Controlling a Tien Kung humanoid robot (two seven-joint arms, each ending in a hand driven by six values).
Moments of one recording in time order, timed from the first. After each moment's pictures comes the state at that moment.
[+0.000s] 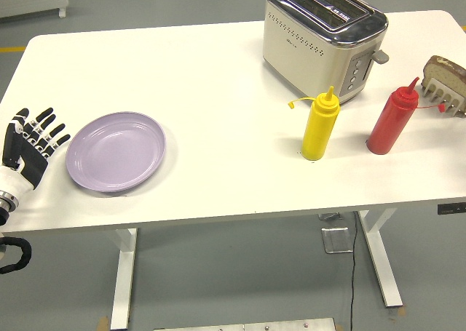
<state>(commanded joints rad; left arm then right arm) -0.22 0.31 -1.40 -1.07 0.68 -0.14 -0.06 0.40 -0.57 1.46 1.02 -0.53 0.12 0.02</state>
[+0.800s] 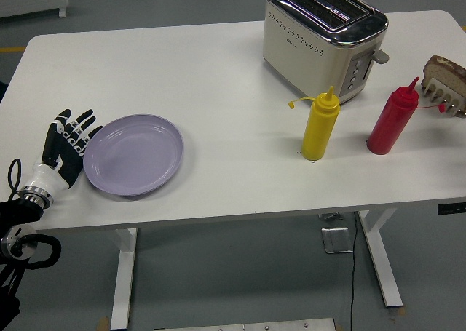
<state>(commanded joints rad) -0.28 0.27 -1.28 -1.07 0.66 -0.13 -0.06 0.43 -0.59 1.31 1.04 -1.12 -0.02 0.22</state>
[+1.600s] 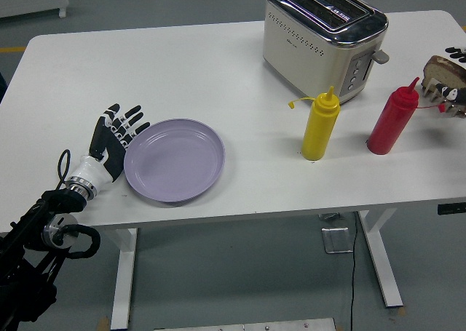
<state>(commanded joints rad) -0.37 0.17 -1.15 -1.04 0.62 -0.12 -0.05 0.49 -0.58 1.22 0.95 -1.73 -0.06 0.19</state>
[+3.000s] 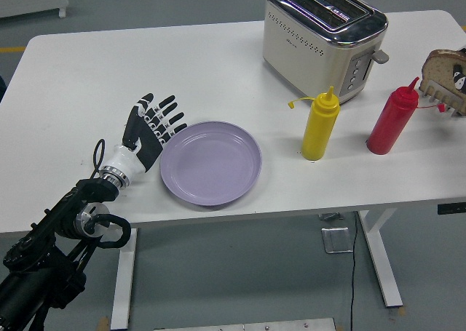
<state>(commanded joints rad) -0.43 0.09 -1.10 -1.04 0.59 -0.09 -0.07 0.56 -0.57 1.11 0.85 -1.75 -0.28 0.20</state>
